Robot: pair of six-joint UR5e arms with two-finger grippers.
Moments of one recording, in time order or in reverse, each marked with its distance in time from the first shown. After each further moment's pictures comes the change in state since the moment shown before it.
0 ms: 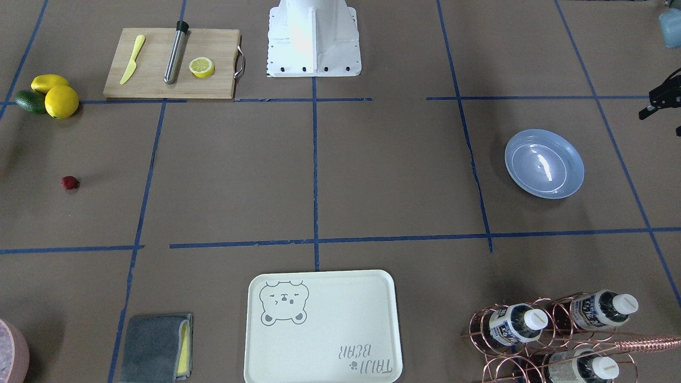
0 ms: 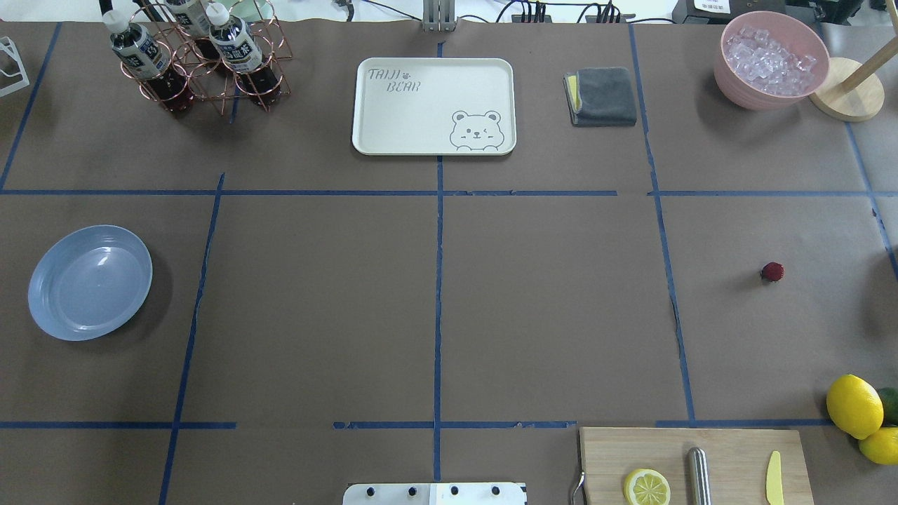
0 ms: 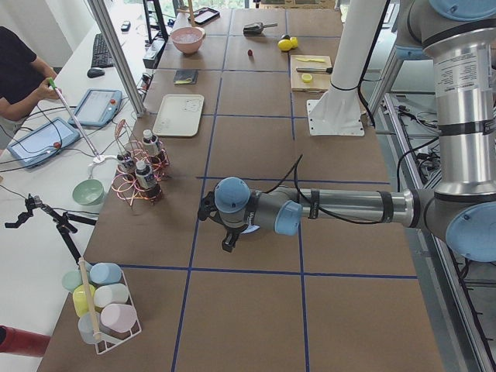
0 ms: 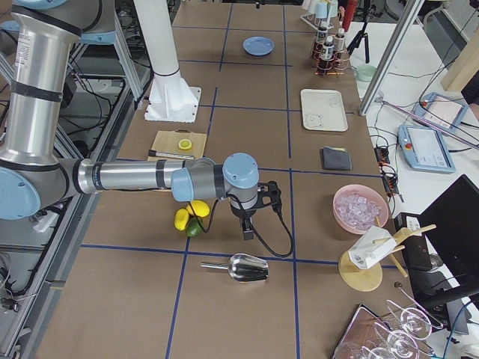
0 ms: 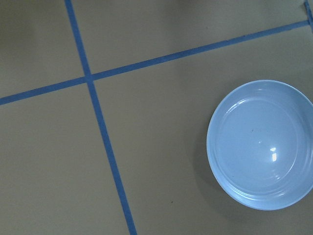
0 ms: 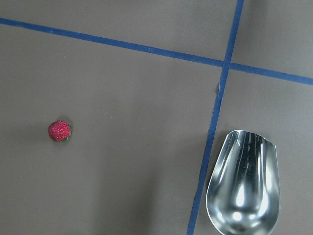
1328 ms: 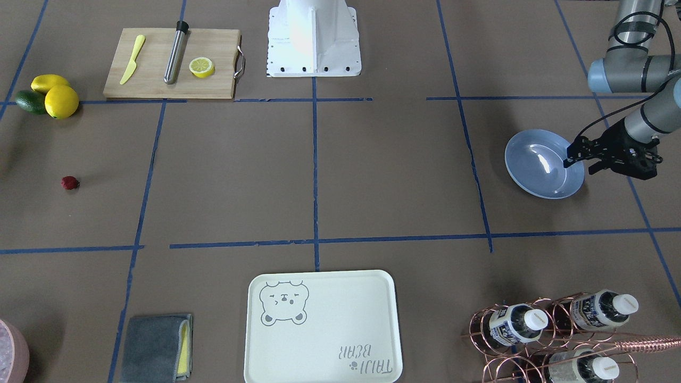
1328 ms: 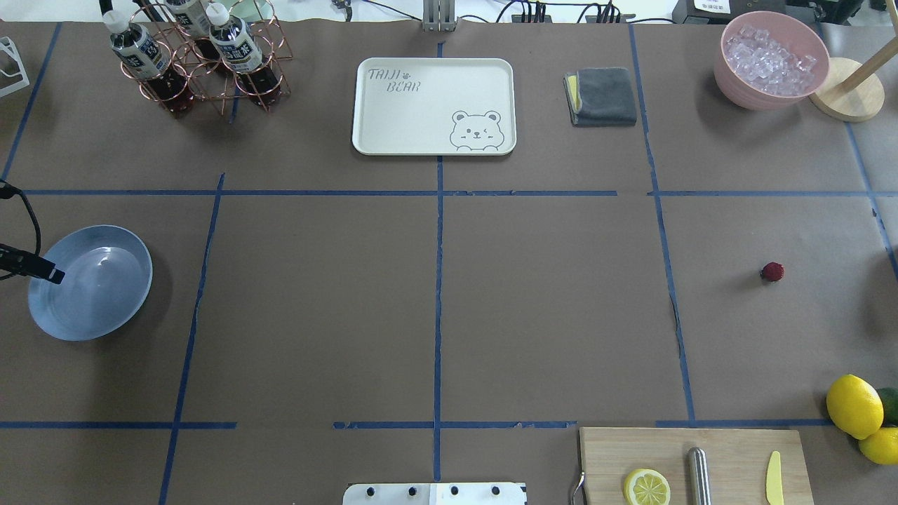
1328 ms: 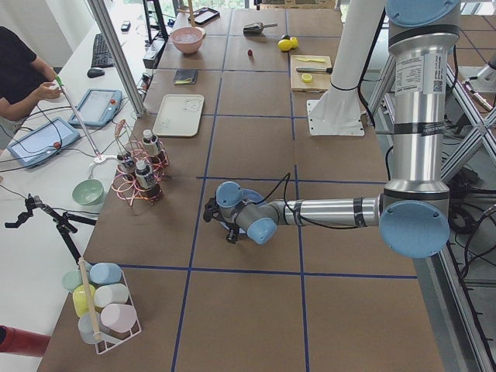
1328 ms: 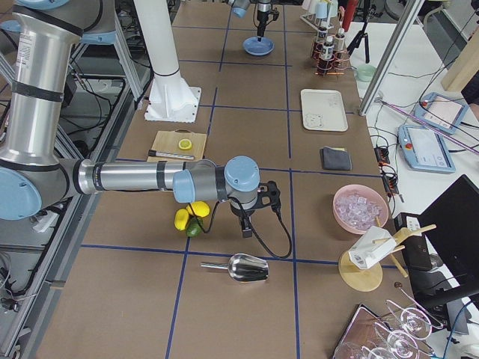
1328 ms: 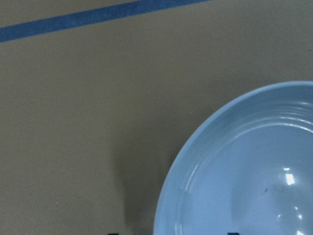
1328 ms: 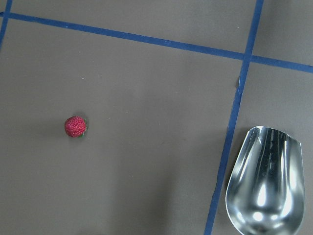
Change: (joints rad) left arm 0.325 -0.111 0.248 -0.410 0.192 -0.588; right arm -0.017 0.000 -0.008 0.000 0.041 0.001
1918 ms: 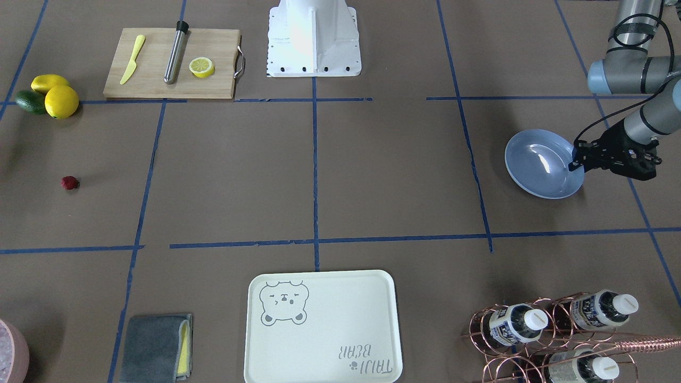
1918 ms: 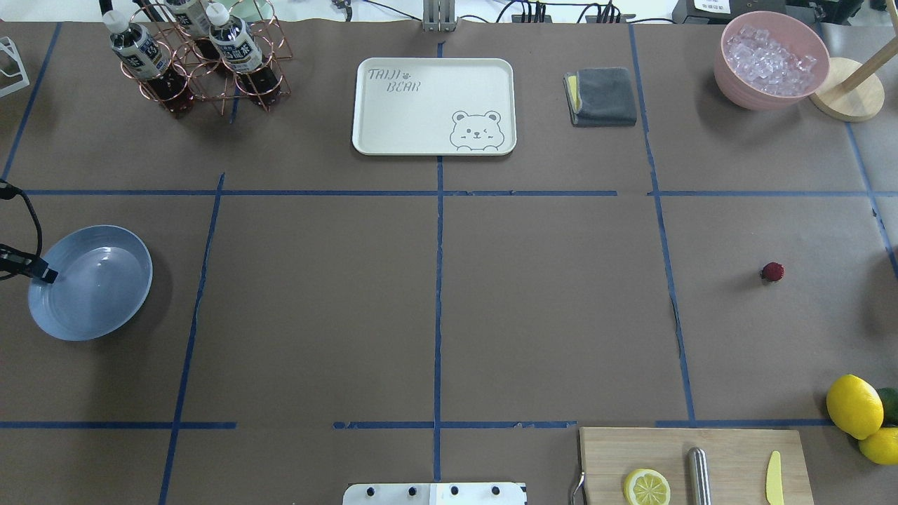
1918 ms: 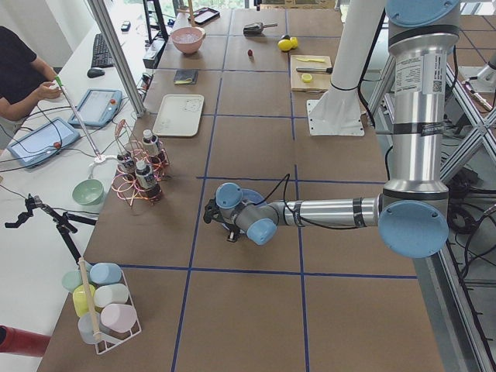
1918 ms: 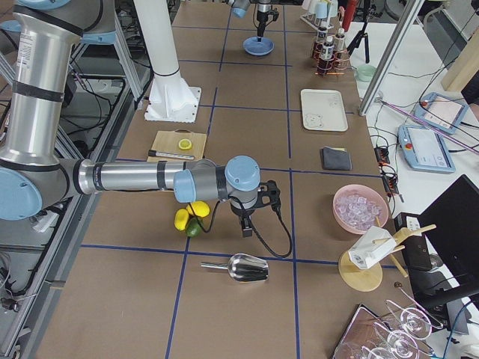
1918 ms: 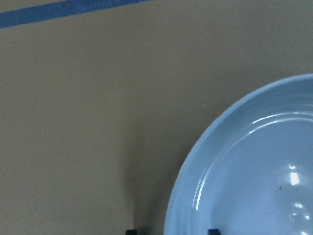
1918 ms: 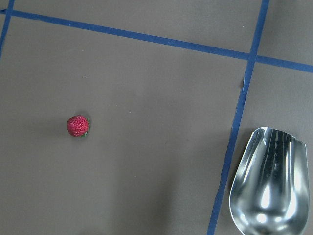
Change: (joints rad) left arm 0.001 -0.005 0.004 0.001 -0.007 -0.007; right arm -0.009 0.002 0.000 0.002 0.001 0.000
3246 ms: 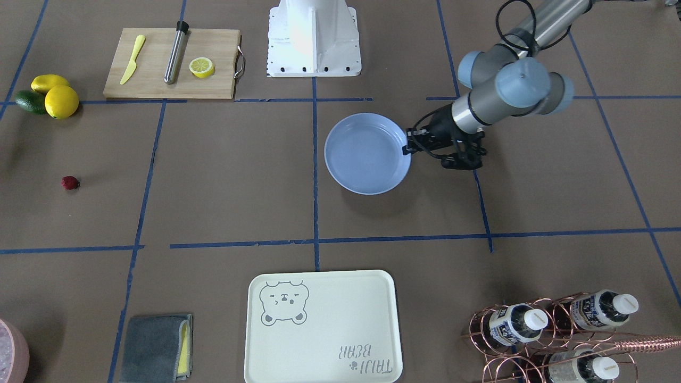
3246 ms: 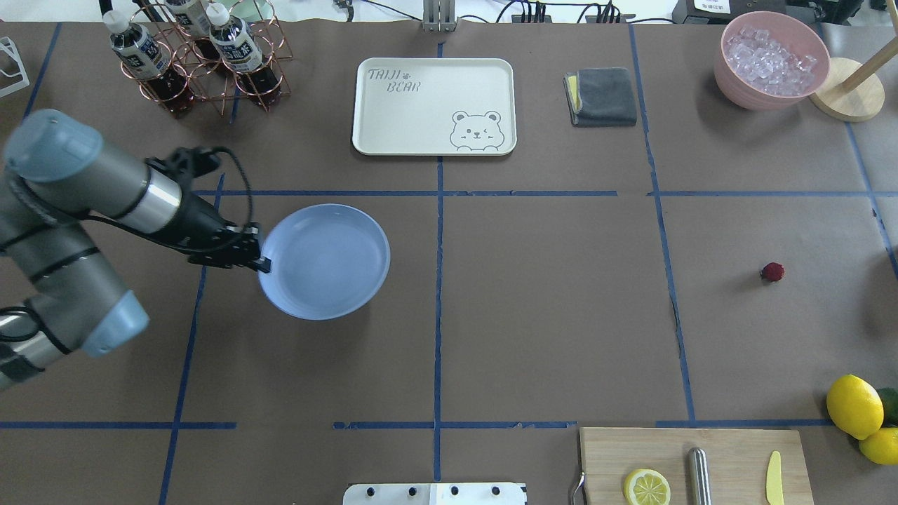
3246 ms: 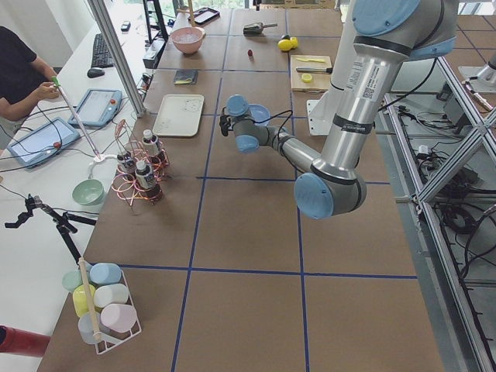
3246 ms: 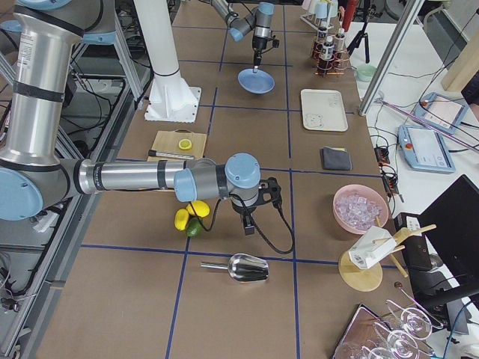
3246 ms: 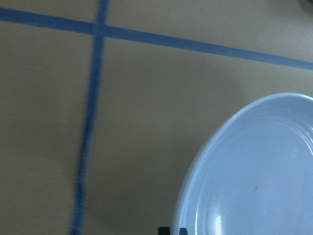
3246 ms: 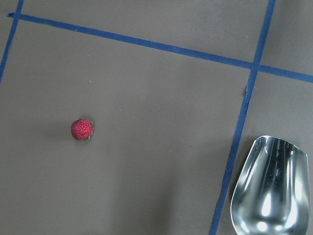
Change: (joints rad) left arm 0.416 -0.456 -0.154 0.008 0.067 -0.966; right arm -0.001 -0.004 0.005 0.036 -0.004 0.000
